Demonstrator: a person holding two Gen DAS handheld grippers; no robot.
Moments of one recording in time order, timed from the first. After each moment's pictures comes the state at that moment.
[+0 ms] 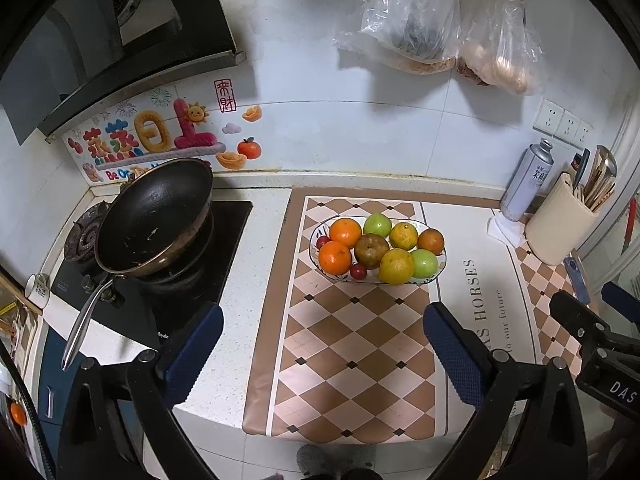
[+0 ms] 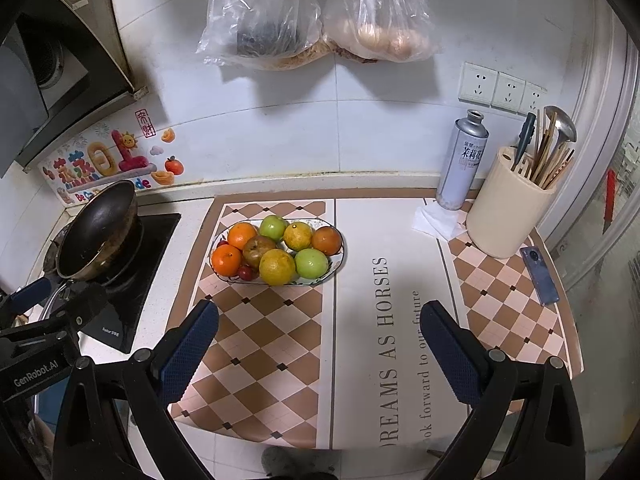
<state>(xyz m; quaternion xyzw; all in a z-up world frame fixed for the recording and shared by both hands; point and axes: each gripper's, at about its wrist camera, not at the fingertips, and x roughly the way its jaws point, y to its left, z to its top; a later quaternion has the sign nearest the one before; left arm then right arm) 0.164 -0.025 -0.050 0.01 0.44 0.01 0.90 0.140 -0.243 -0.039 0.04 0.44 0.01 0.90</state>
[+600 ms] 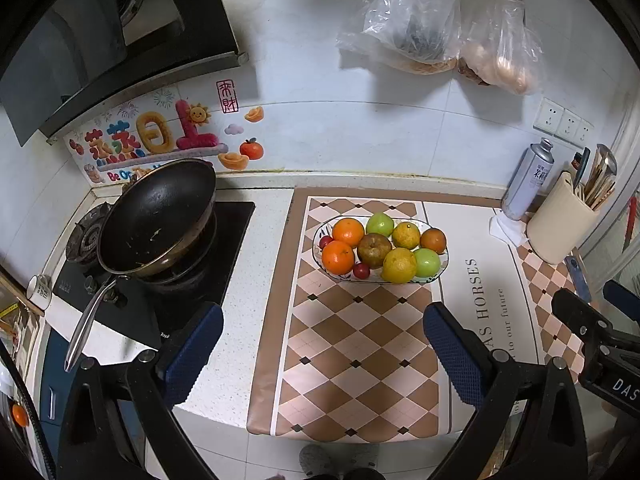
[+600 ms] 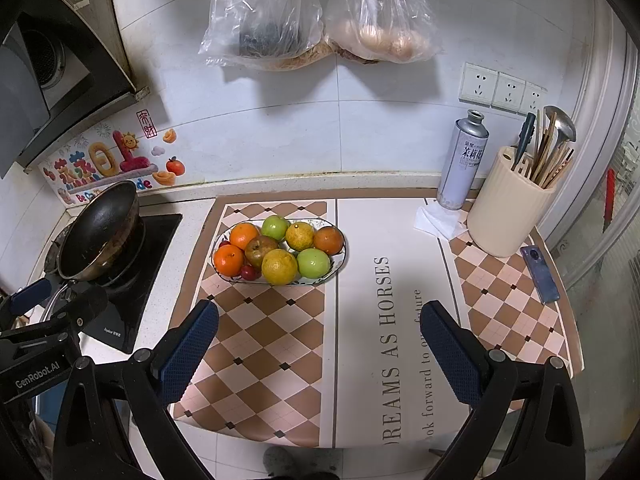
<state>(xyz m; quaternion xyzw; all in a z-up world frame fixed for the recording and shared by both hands) 0.163 -0.021 -0.050 0.01 0.44 0.01 0.90 0.140 -0.242 -0.036 0.04 0.44 0.01 0.90</state>
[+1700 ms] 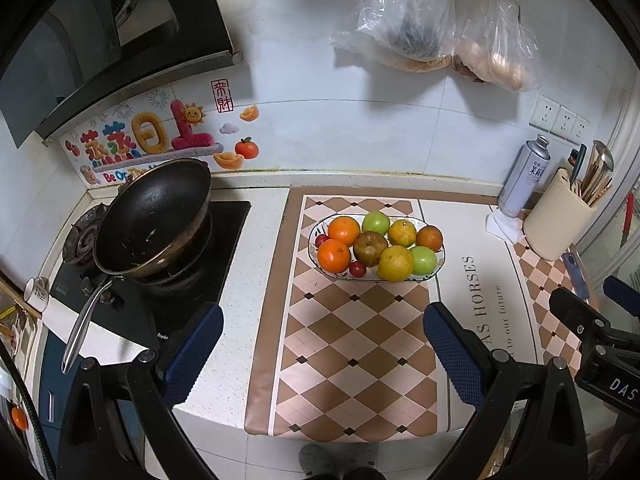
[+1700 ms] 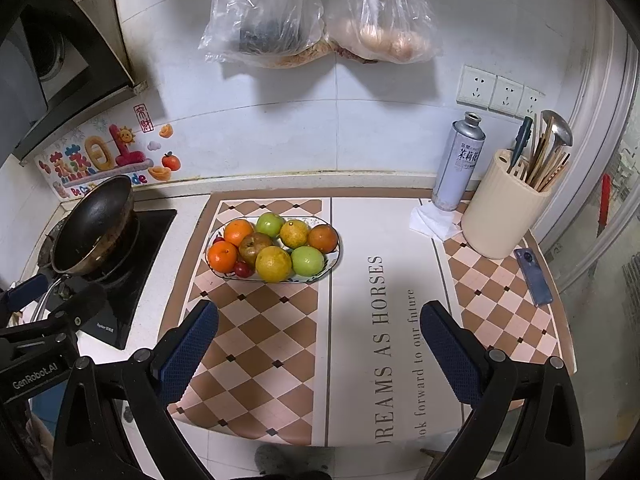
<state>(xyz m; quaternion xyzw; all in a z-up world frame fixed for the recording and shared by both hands) 0.164 -0.022 -0.051 0.02 0.45 0.00 0.90 0.141 -0.241 -0.037 0.02 0.44 0.01 0.90</state>
